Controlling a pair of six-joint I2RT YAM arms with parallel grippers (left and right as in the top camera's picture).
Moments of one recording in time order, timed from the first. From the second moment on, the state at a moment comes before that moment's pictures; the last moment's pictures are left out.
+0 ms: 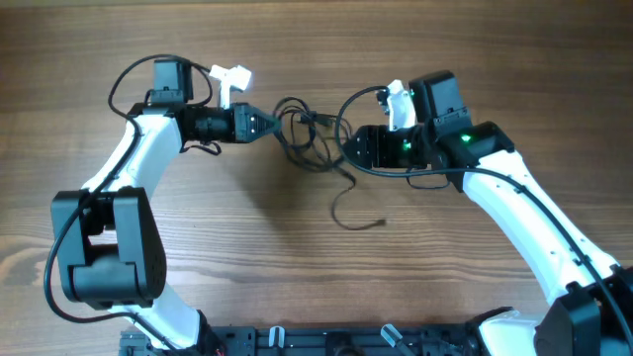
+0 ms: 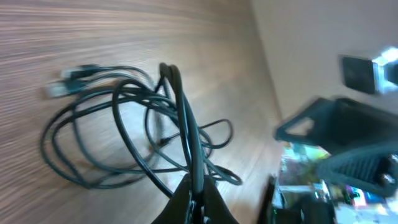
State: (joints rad) left arm 0.02 1.84 1.20 -0.54 1.10 0.05; right arm 0.35 1.52 1.13 -0.60 -0.53 0.34
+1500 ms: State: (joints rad) left arm 0.02 1.84 1.20 -0.60 1.31 0.27; right arm 0.48 1.70 1.12 -0.31 -0.78 0.32
